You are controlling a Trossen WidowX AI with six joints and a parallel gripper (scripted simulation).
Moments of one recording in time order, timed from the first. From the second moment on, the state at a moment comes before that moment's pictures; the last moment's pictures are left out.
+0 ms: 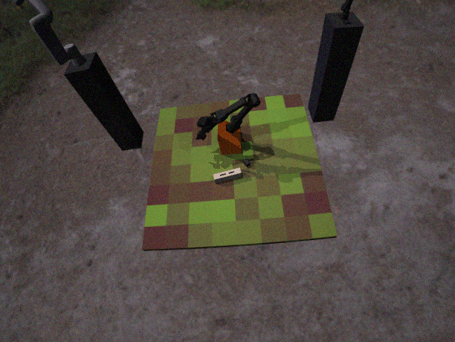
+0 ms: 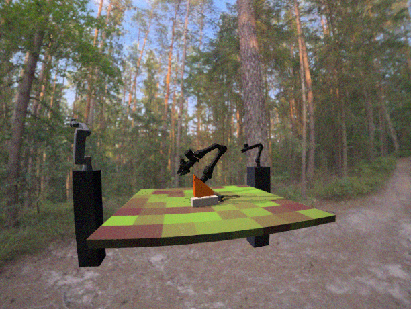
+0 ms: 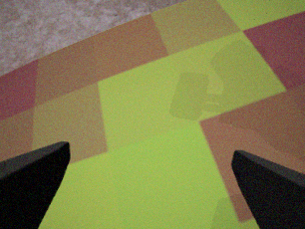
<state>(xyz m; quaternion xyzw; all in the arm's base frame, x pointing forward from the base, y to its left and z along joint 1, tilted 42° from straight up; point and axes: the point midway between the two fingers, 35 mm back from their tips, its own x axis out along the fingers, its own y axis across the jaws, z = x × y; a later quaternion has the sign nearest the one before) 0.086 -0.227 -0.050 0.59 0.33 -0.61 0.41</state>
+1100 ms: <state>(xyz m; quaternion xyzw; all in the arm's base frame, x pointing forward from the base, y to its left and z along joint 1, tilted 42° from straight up) 0.201 -0.156 -0.023 0.46 0.55 -0.31 0.63</state>
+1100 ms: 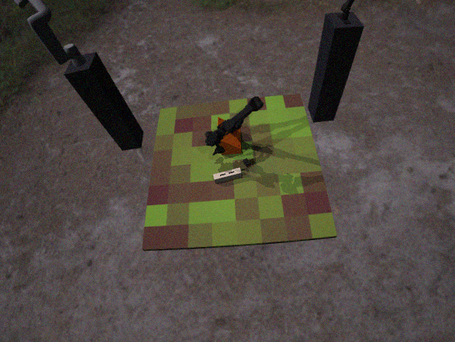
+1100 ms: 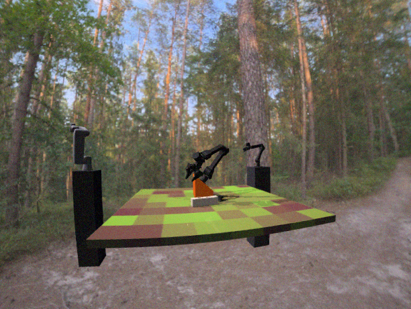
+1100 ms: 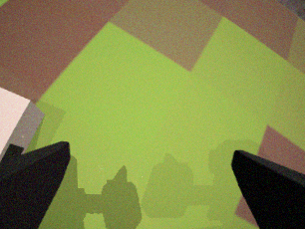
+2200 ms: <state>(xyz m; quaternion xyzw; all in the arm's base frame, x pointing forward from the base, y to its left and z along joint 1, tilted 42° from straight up) 0.257 -0.031 0.015 0.26 0.64 0.06 0.72</state>
